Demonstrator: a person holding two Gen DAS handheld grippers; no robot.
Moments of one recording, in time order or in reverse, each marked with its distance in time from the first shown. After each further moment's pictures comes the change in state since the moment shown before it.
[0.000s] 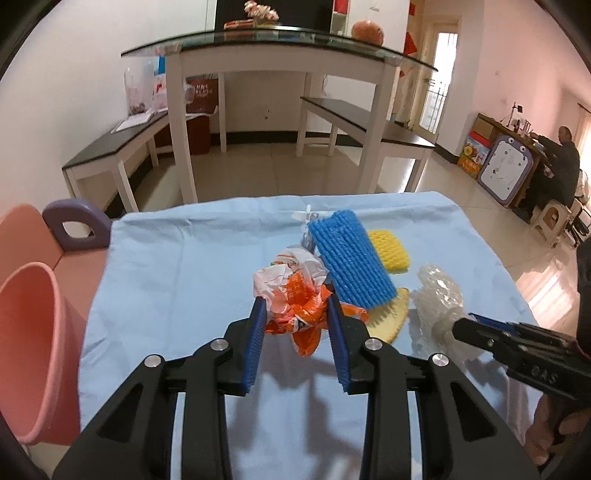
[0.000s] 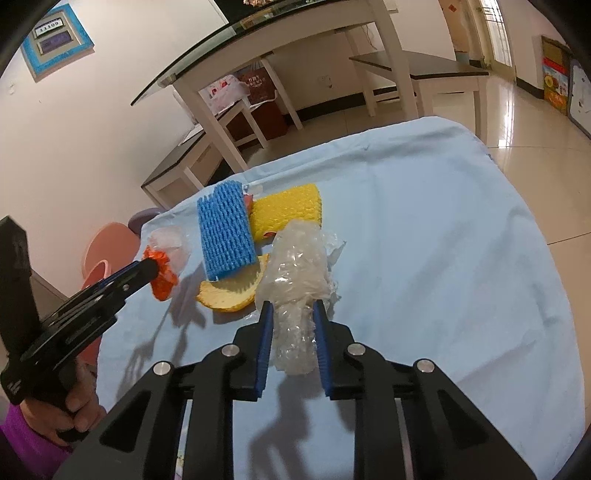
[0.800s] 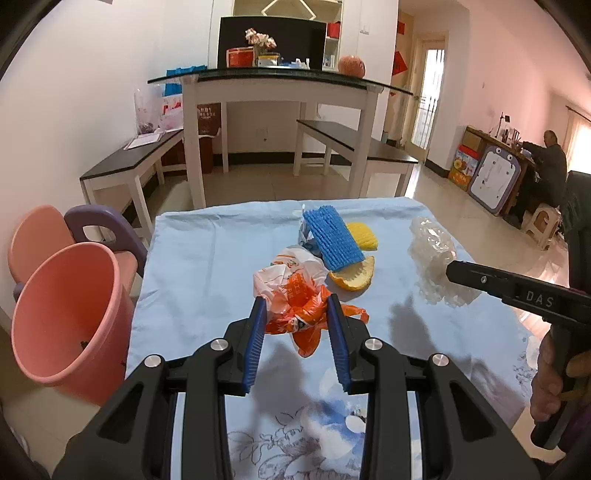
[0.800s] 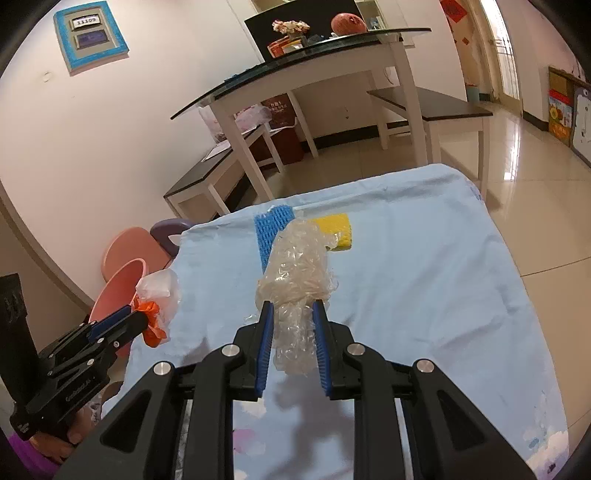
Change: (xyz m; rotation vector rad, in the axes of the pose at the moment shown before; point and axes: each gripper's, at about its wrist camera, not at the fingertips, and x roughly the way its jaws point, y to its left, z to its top) left arm -0.102 0.005 -0.045 0.003 -0.090 -0.010; right arm -0.075 0.039 -0.020 -0.080 -0.110 0.015
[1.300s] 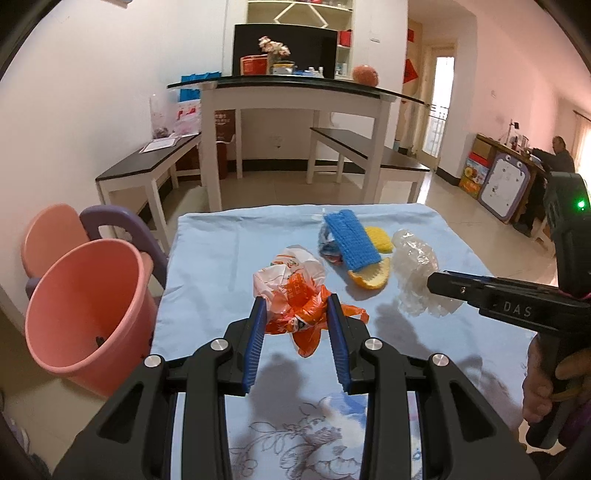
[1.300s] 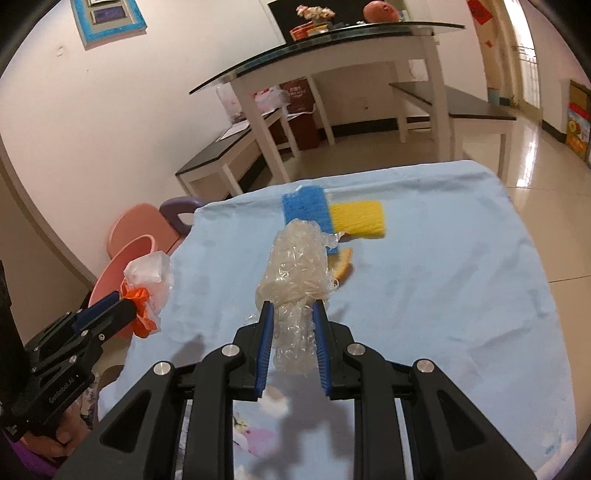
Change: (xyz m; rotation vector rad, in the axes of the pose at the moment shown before) left arm -0.013 0.014 -0.010 -0.019 -0.026 0.053; right arm 0.027 0.029 -0.003 -0.075 0.064 0.036
